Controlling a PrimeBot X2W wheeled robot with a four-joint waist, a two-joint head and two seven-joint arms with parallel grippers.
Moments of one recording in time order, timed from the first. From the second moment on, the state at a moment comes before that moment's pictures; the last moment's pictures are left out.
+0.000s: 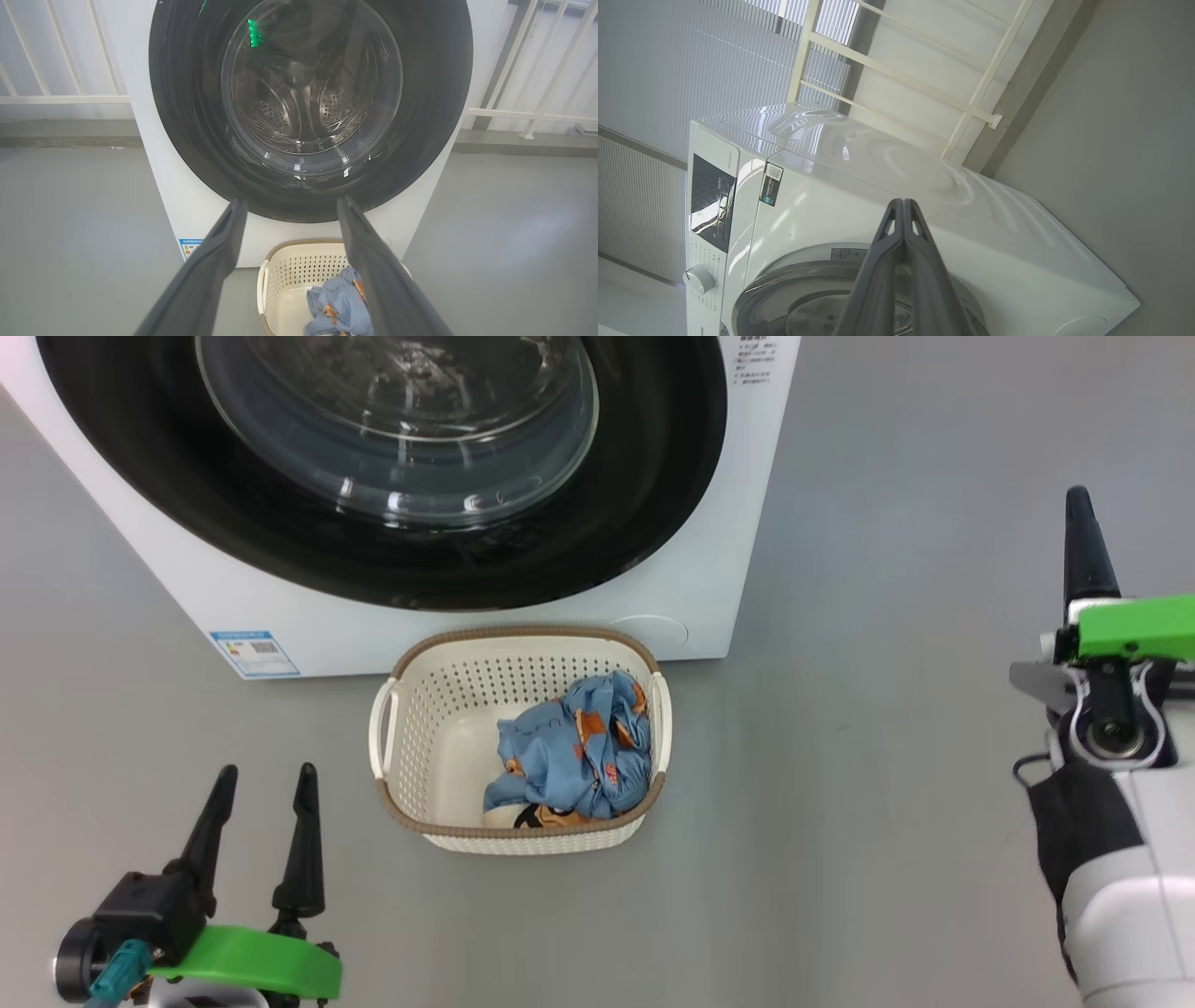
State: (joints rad) left arm -0.11 0.06 0.01 0.15 -0.20 -0.13 -0.26; right arm -0.70 -0.12 -0.21 0.60 1.20 0.13 -0.08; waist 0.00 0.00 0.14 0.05
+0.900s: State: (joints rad) left arm -0.25 0.04 -0.09 0.14 -0.22 -0.13 -0.26; right arm -1.24 -0.29 -0.25 0.94 1.43 0.13 0.47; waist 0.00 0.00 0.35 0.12
